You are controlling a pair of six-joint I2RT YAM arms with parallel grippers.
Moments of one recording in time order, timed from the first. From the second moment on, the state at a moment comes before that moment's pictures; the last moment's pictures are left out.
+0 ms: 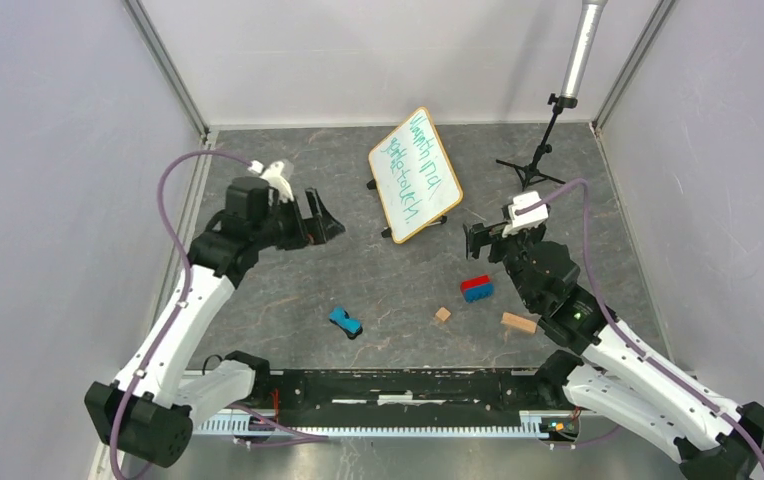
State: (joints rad) left arm -0.26 1.01 1.02 -0.56 0.33 -0.46; right arm 0.74 0.71 0.62 0.03 0.47 -0.02
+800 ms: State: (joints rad) left arm -0.86 1.13 0.79 -0.82 -0.25 -1.57; right arm 0.74 0.70 0.56 0.00 0.47 0.08
